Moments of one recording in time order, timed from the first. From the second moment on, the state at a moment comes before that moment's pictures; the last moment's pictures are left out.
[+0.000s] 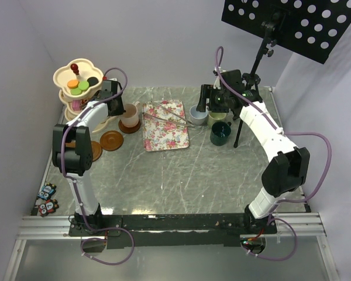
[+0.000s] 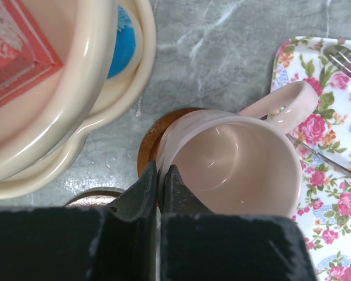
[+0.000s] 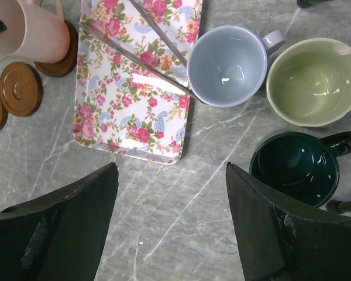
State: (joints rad) left arm -0.12 1.95 1.53 -0.39 -0.11 -0.29; right arm 0.30 1.64 1.61 -0.70 -0.18 0.28
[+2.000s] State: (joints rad) left arm -0.23 1.63 1.49 -0.41 -0.18 -0.37; right arm 0.16 1.82 1.37 -0.60 0.14 0.11
